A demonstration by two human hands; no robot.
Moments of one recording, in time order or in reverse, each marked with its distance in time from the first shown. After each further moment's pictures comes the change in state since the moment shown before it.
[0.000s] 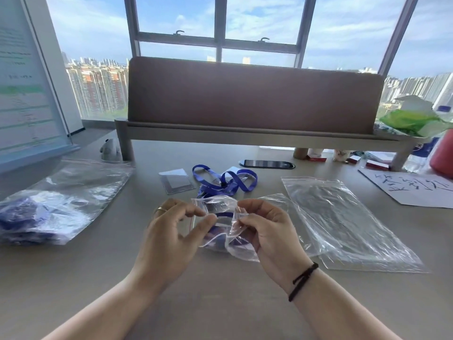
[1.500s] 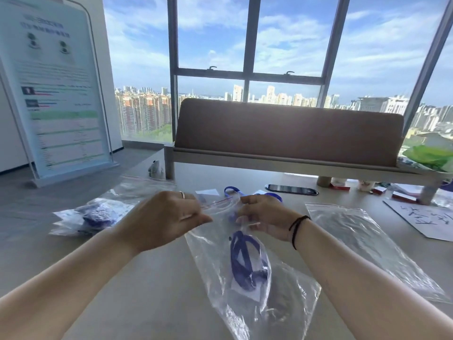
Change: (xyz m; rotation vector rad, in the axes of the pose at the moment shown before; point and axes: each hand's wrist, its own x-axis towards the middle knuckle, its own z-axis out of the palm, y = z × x) left_hand 0.040 0.019 -0.131 0.439 -0.260 0.638; right_hand 0.069 -0.032 0.043 -0.521 -0.436 0.242
